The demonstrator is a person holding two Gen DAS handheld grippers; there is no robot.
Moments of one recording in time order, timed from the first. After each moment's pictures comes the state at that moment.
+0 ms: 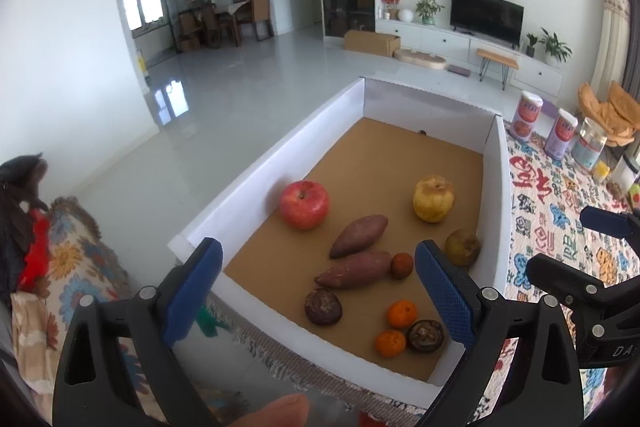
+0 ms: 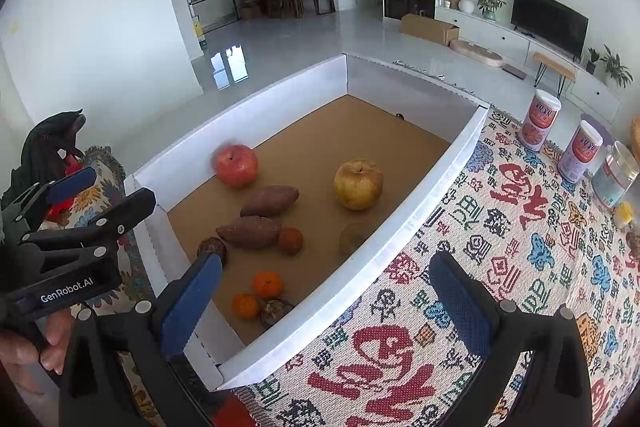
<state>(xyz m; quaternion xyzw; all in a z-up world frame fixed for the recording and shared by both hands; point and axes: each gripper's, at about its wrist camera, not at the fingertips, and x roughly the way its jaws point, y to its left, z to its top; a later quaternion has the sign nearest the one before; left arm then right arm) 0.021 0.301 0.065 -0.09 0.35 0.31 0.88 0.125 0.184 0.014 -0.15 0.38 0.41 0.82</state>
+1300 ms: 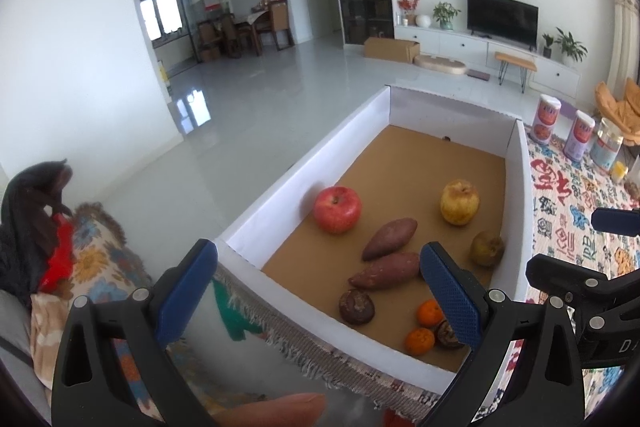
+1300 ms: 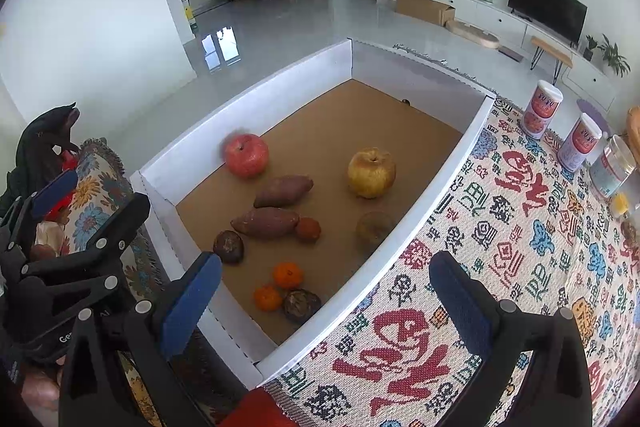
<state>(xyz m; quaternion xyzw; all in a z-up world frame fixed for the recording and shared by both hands) 0.006 0.307 0.072 -0.07 0.34 0.35 0.87 0.110 0.210 0.026 -0.16 0.43 0.39 0.80</state>
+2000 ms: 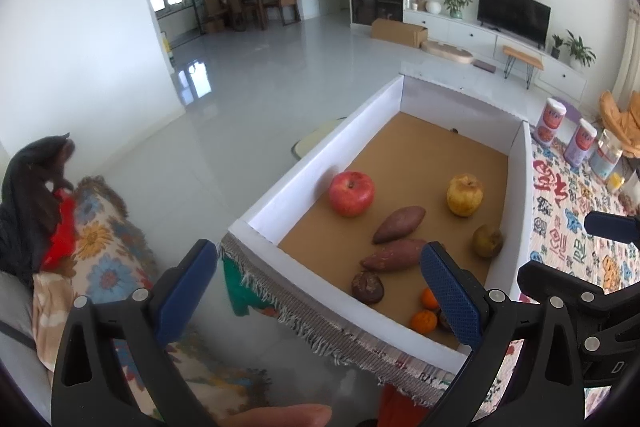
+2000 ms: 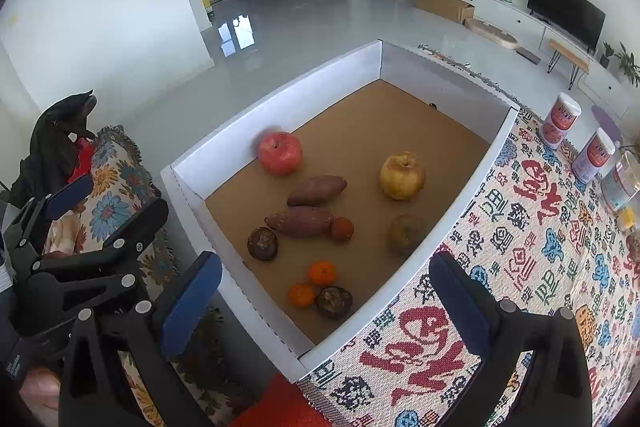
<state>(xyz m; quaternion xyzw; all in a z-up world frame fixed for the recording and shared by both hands) -0.013 0.328 0.093 -0.11 0.37 0.35 0.85 0.089 0.234 0.047 -0.18 0.44 0.41 0.78</state>
